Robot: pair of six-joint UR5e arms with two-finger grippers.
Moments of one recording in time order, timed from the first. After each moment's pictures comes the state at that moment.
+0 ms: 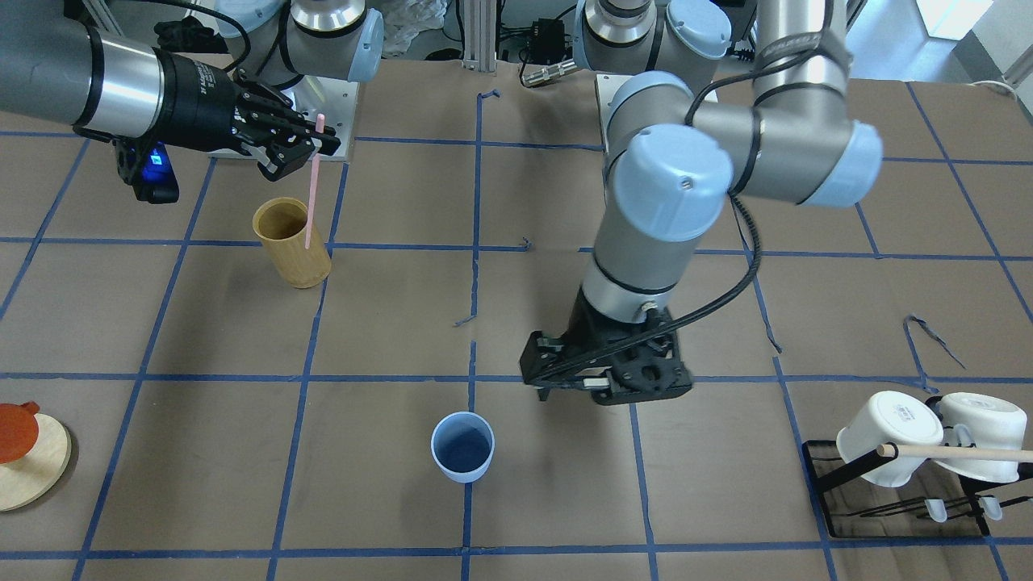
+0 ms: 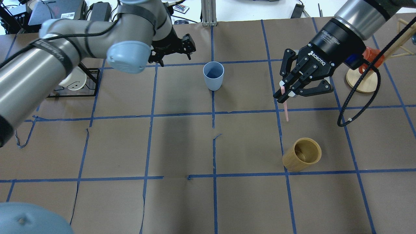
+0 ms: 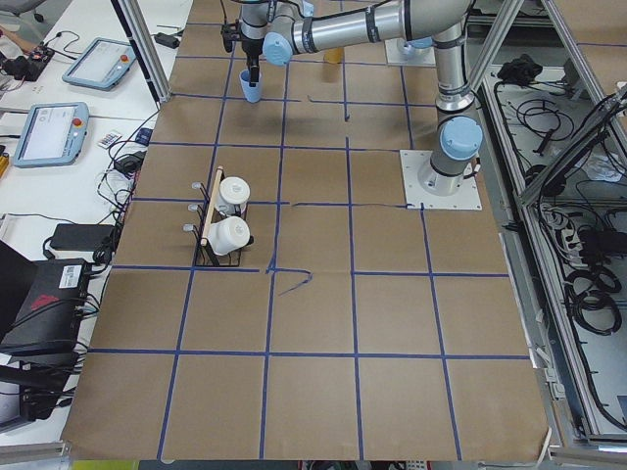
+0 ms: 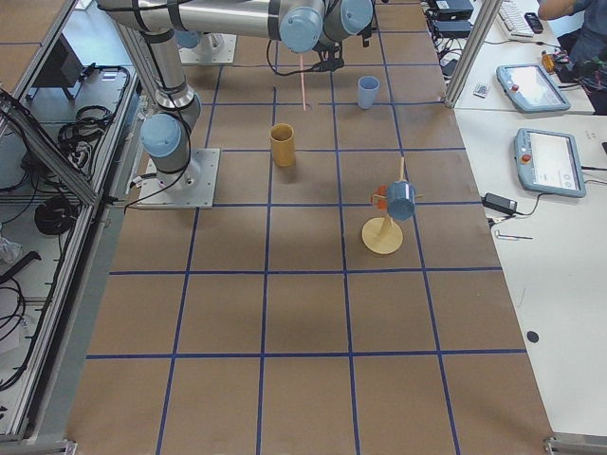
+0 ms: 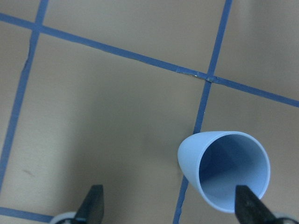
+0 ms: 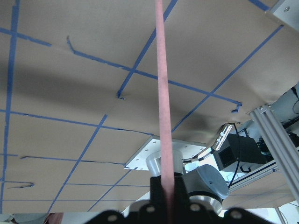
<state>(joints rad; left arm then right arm) -1.69 -1.91 -1.48 -1.16 1.51 -0.25 1.41 -1.48 1.47 -0.95 -0.94 0.79</state>
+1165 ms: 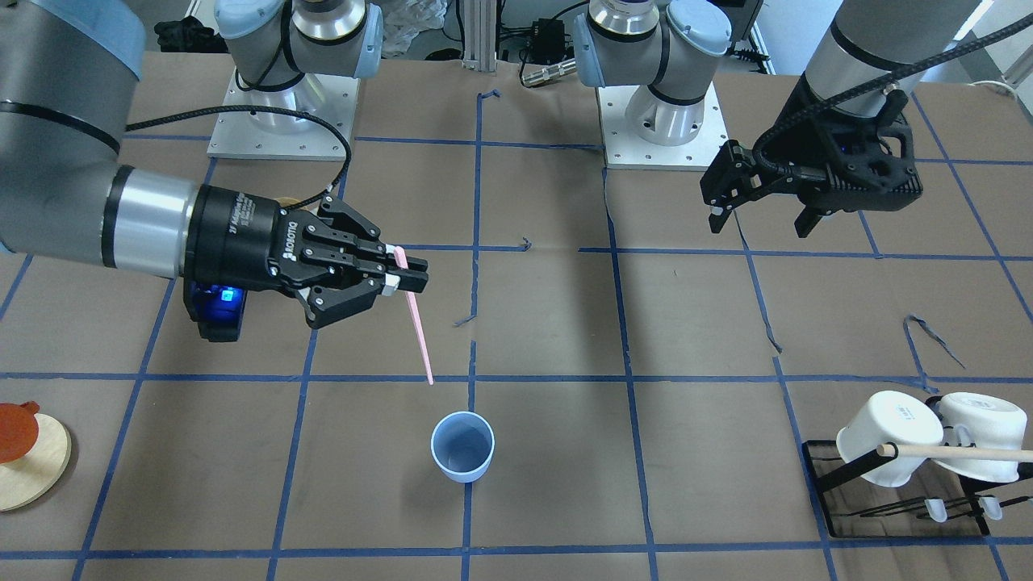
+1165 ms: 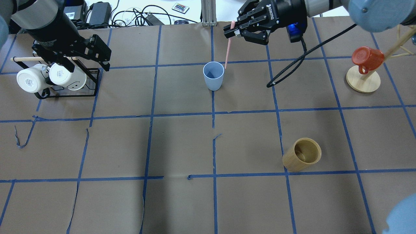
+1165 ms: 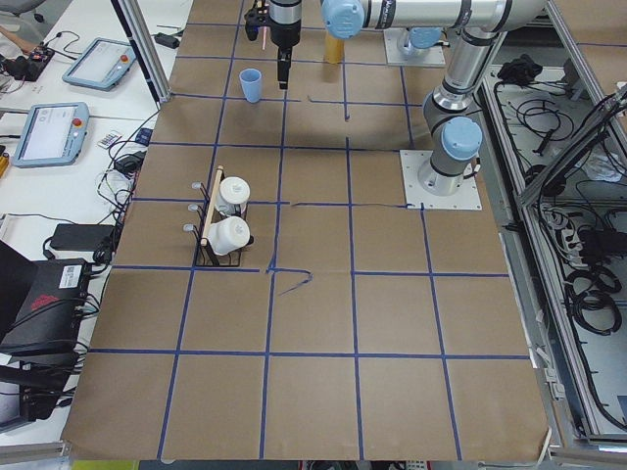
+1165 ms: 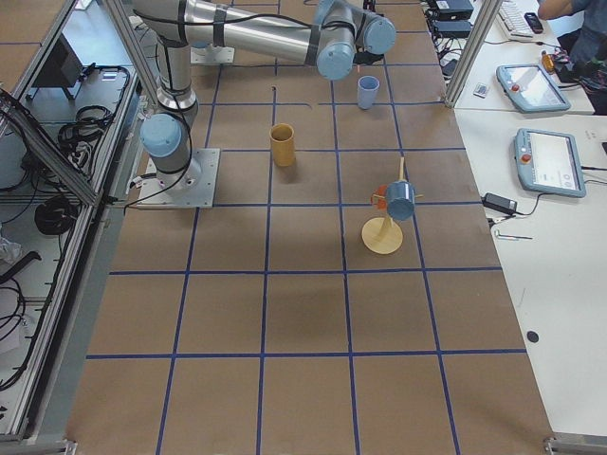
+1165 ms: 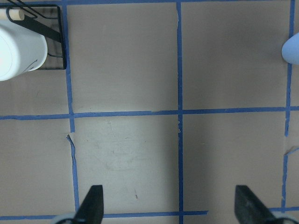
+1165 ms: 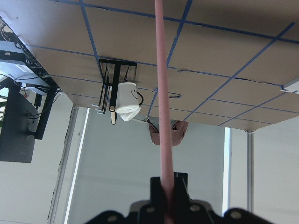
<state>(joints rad) -1.46 -1.58 -1.54 -1.55 1.55 0.13 1.50 -1.27 1.47 -1.52 -0.42 1.14</state>
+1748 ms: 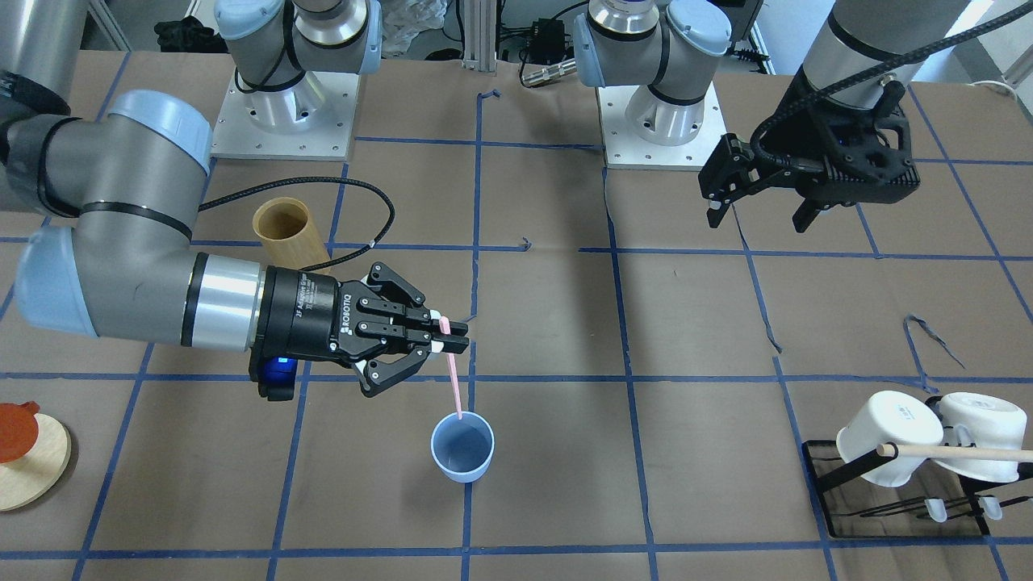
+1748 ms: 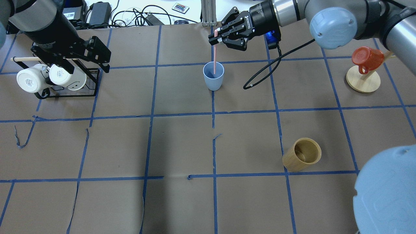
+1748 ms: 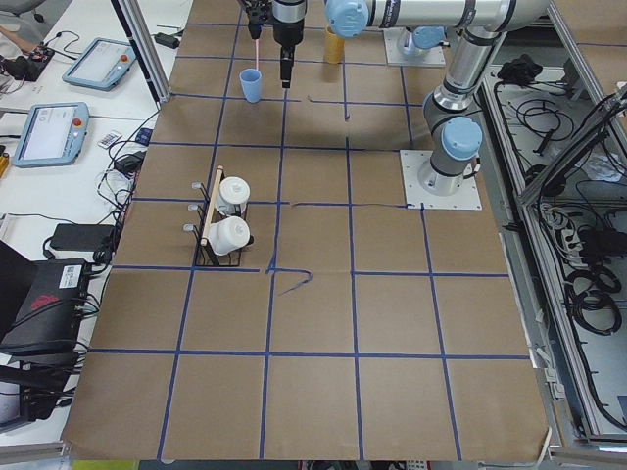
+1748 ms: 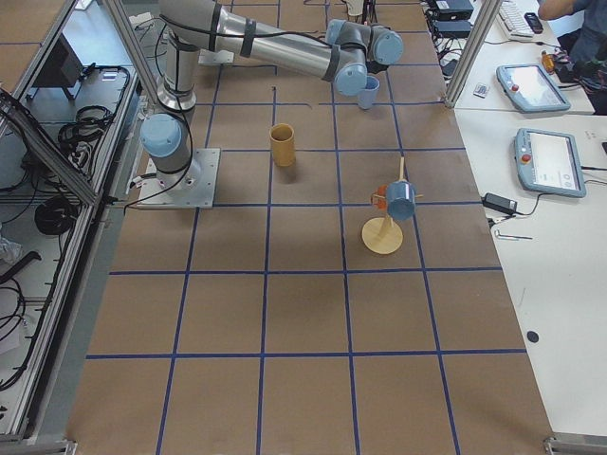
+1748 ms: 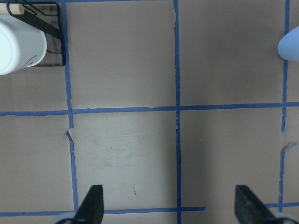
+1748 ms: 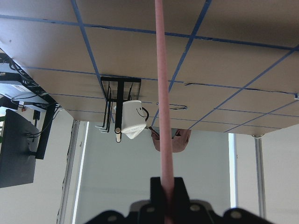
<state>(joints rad) -1.46 -1.57 -1.55 -1.55 1.55 0.13 1.54 -1.16 1.47 -1.71 -0.42 1.27</state>
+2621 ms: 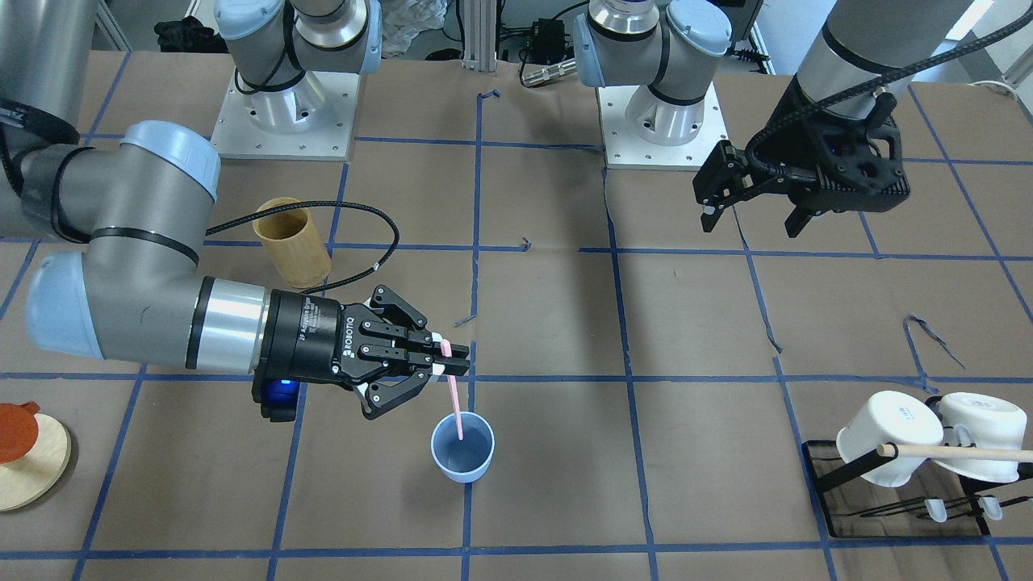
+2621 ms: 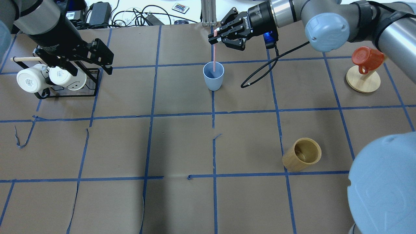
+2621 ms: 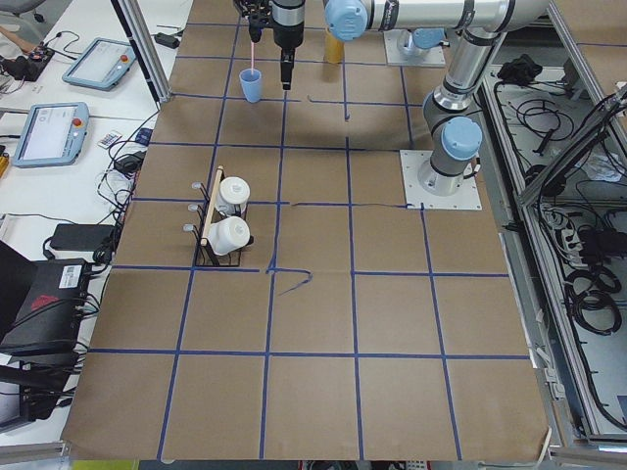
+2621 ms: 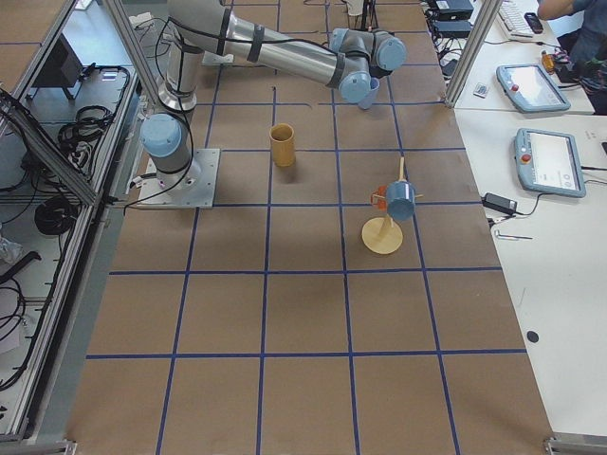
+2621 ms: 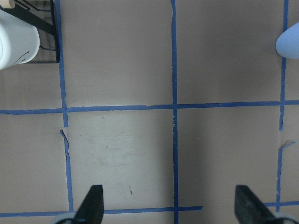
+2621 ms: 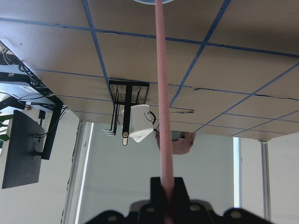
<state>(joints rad) -1.46 -1.57 -1.56 -1.54 1.54 0.13 1.54 -1.13 1.47 -1.78 -0.42 1.30</state>
